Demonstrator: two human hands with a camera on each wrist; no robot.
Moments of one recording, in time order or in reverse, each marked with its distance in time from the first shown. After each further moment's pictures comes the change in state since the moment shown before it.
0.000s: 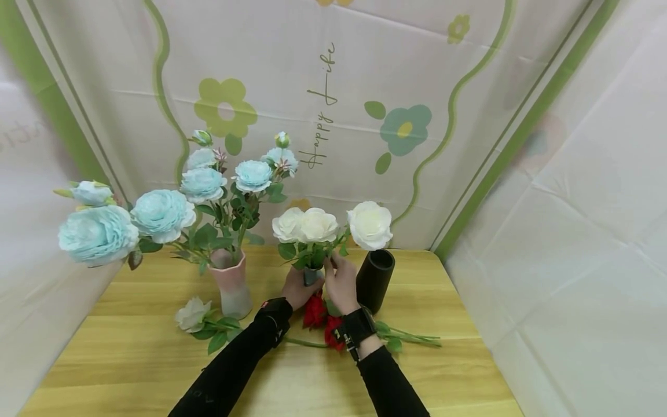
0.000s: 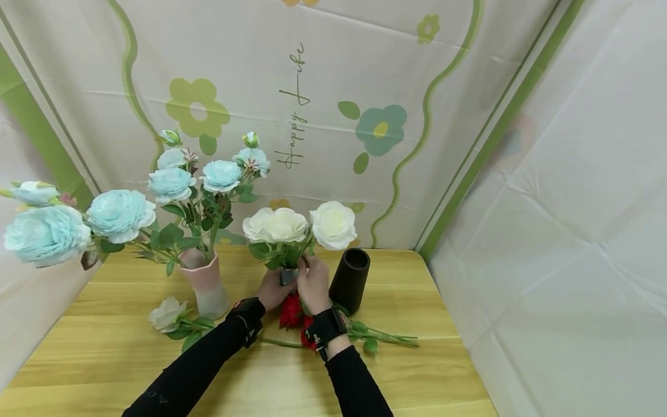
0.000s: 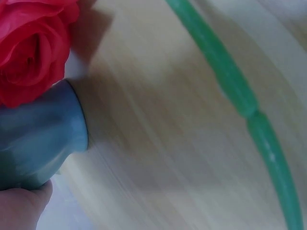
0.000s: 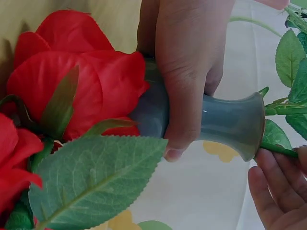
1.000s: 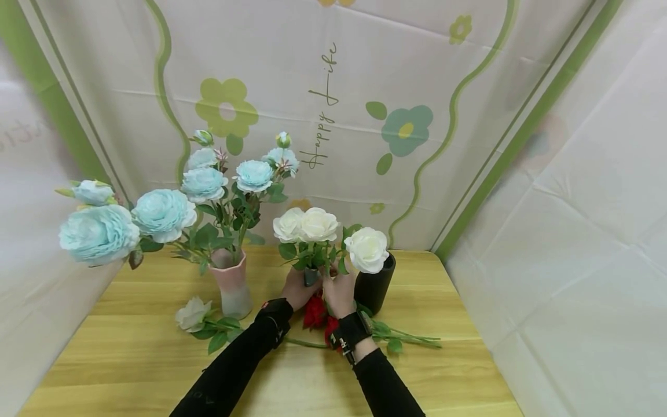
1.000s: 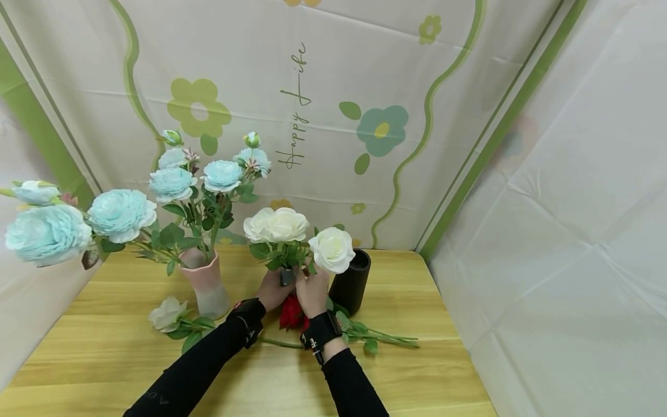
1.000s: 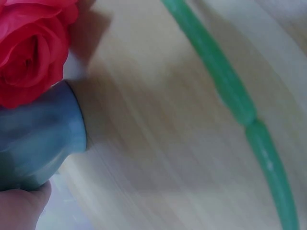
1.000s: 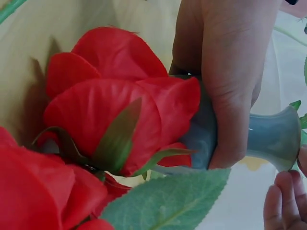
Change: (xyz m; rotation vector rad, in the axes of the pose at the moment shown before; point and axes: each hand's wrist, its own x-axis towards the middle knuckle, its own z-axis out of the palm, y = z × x) left_hand 0.001 -0.002 0.002 -0.031 0.042 0.018; right_hand -0.011 0.009 0.015 0.018 0.147 0.065
